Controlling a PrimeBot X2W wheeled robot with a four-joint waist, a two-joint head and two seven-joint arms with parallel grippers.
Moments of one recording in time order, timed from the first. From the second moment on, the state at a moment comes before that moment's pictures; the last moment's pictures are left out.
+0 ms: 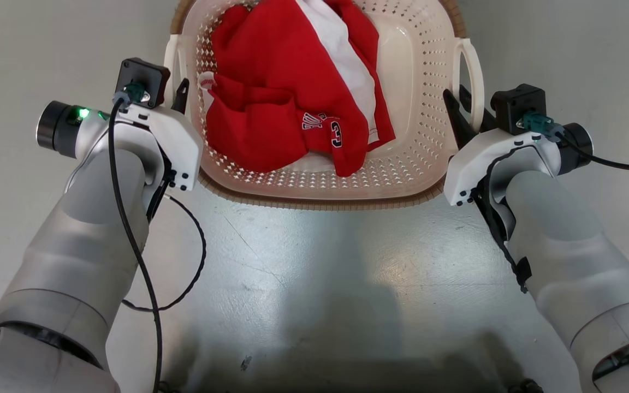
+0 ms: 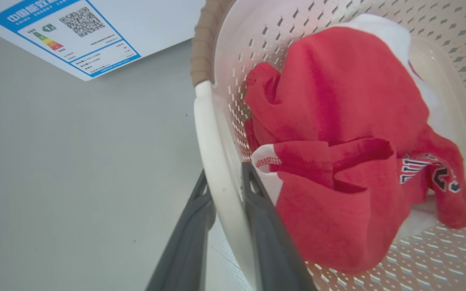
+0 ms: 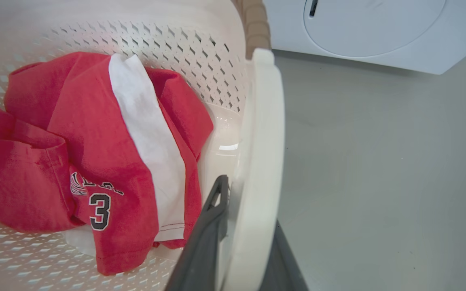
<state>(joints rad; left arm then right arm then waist) -1.12 0.15 -0.71 1.25 -0.47 -0.04 -0.25 -0.98 -0.08 0.42 1.14 0.30 0.11 -0.26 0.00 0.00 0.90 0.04</state>
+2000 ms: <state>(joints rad) -0.94 0.15 -0.59 1.09 -0.55 0.01 -0.26 -0.75 -0.07 0.00 0.92 -0.04 0.12 -0.26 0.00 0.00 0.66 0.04</state>
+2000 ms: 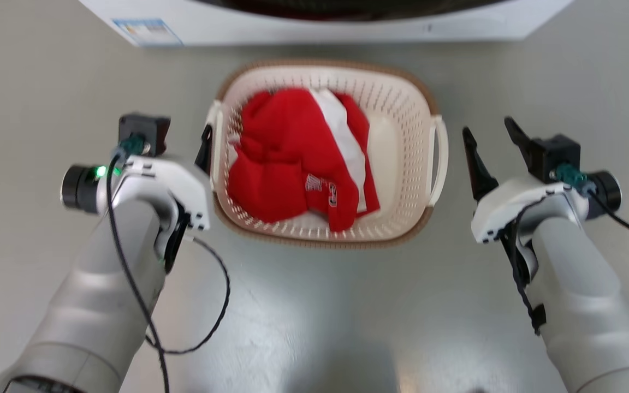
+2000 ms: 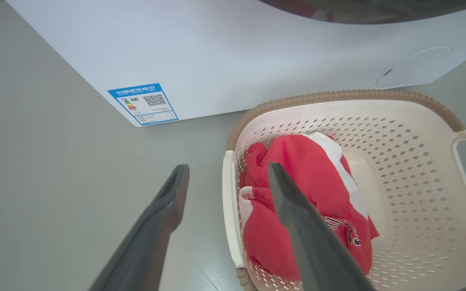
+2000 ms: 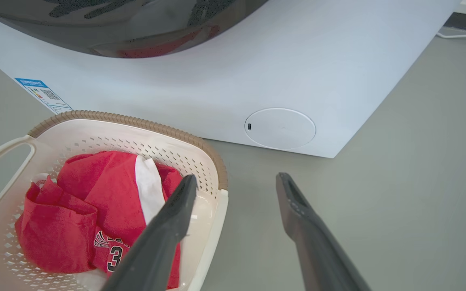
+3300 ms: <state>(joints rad) -0.11 0.19 -0.20 0.49 -0.36 0.00 -0.26 -0.13 -0.05 -0.05 0.46 -0.06 0.12 -0.26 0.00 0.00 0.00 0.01</state>
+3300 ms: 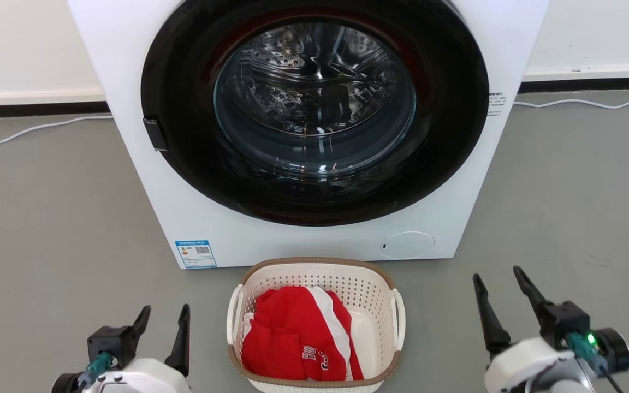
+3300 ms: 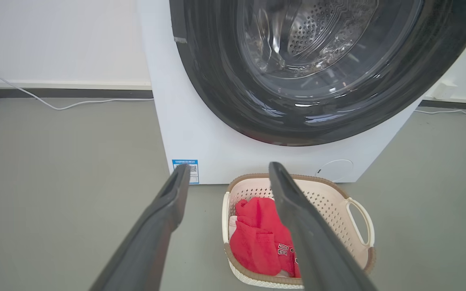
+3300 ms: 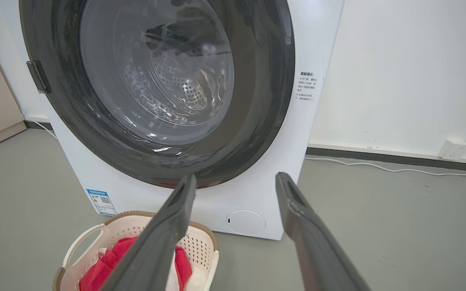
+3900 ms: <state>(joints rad) 0.01 0.16 -0.04 0.38 -0.33 0.00 -0.26 -0.01 -0.05 -0.10 0.34 -0.05 0.12 -0.26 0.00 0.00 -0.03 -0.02</state>
